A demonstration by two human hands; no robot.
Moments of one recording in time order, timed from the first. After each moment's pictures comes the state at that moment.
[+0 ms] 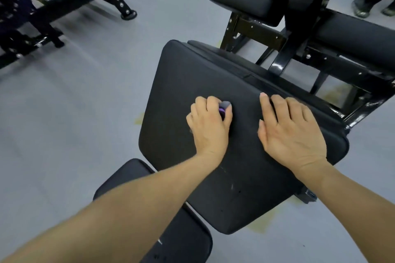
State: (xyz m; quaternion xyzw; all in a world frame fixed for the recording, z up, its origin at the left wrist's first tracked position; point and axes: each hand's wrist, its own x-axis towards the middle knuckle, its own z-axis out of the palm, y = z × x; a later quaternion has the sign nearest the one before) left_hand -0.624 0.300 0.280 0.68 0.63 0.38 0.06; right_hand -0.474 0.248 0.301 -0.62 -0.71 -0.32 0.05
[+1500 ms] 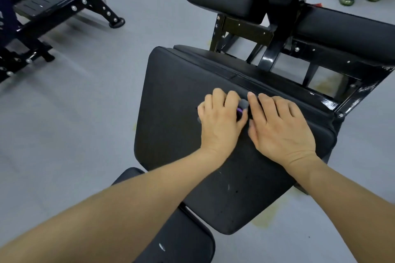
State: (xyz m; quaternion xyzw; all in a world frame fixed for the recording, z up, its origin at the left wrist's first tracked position) left_hand -0.603 0.299 0.307 0.80 0.51 0.31 0.03; right_hand -0.471 0.249 0.301 -0.63 -0.71 -0.30 0.08
